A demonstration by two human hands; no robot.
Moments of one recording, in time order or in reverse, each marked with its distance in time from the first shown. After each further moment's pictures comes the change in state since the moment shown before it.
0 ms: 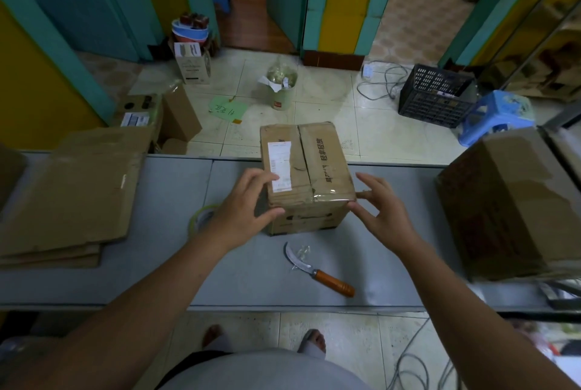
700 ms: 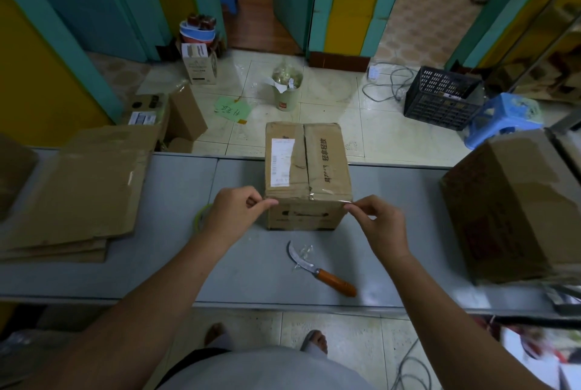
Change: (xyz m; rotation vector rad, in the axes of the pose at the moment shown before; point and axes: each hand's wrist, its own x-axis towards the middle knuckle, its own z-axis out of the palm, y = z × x) left_hand -0.010 -0.003 -0.003 -0.013 0.142 -0.271; right_hand -0.015 -0.014 0.028 -0.036 0.217 0.105
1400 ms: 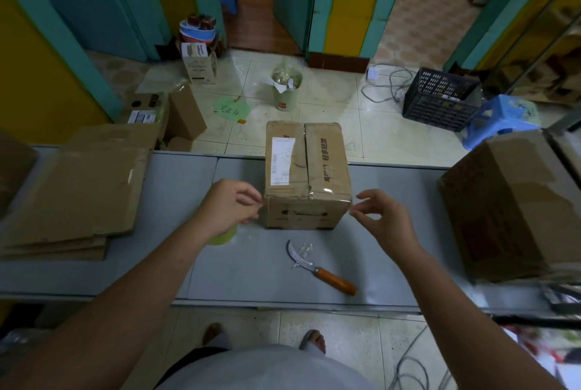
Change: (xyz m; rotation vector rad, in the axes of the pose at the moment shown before) left_hand 0.003 0.008 -0.028 -0.297 -0.272 -0.290; right_hand 0.003 0.007 -0.019 0.001 -0.155 -0.005
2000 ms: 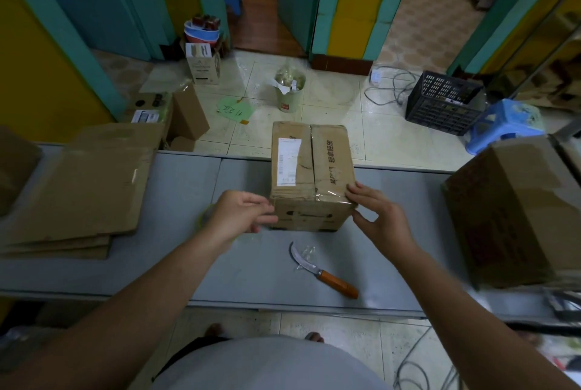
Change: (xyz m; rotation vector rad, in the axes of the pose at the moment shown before) left_hand -0.018 0.014 0.017 -0.385 0.003 -0.250; right_hand 0.011 -0.004 0.009 -0.126 0.026 -0.306
